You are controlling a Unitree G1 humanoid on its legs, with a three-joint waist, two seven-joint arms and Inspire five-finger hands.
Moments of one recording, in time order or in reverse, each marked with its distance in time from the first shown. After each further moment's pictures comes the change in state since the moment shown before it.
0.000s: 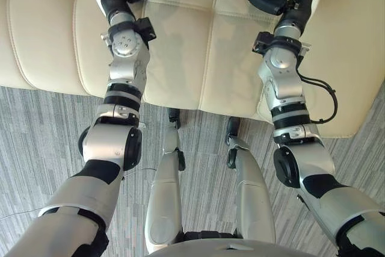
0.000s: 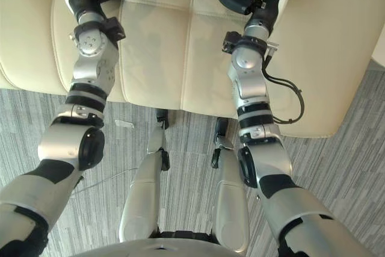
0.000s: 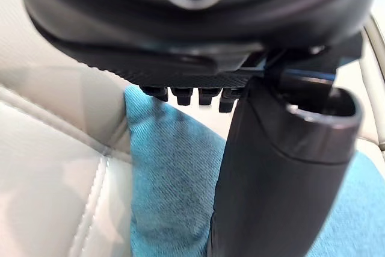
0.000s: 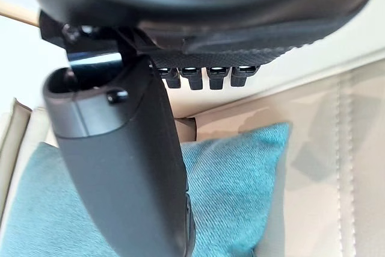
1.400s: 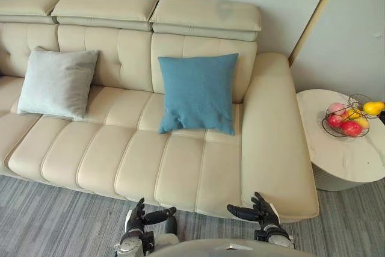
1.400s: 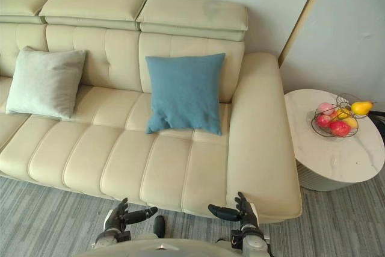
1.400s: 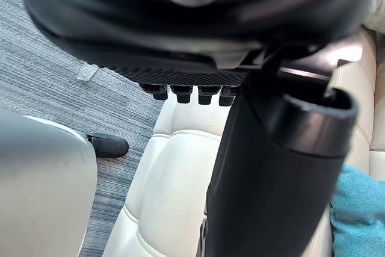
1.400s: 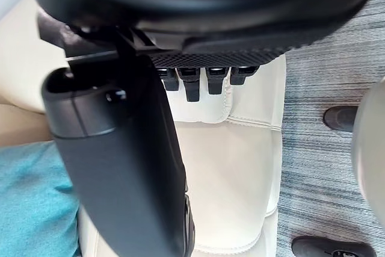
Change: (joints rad) left arm 1.242 -0.202 -0.047 0.136 0.182 0.016 -0.328; right arm 1.076 0.137 -0.020 0.455 -0.097 -0.054 0.476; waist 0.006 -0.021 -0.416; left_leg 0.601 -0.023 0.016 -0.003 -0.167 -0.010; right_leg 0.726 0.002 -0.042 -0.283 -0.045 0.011
